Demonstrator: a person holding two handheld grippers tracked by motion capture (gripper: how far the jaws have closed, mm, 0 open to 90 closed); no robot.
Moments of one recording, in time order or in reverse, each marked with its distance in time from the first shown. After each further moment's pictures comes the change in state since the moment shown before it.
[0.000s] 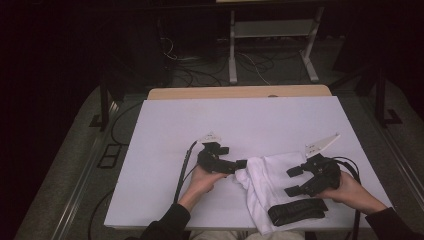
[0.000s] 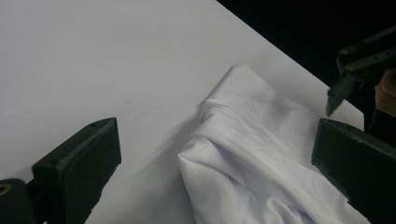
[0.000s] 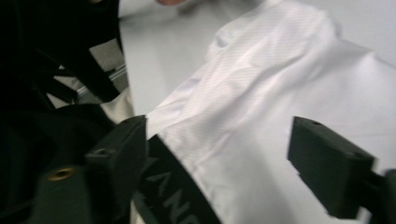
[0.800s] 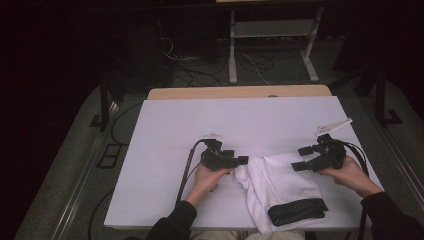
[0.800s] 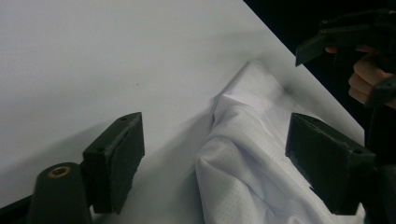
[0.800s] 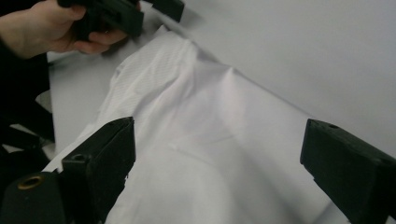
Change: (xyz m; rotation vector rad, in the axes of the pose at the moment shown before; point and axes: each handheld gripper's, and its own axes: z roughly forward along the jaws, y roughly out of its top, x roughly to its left) left arm 0.017 -0.004 0.018 0.045 -0.005 -0.157; right arm -0.064 -0.003 -0.021 -0.108 -0.140 0.130
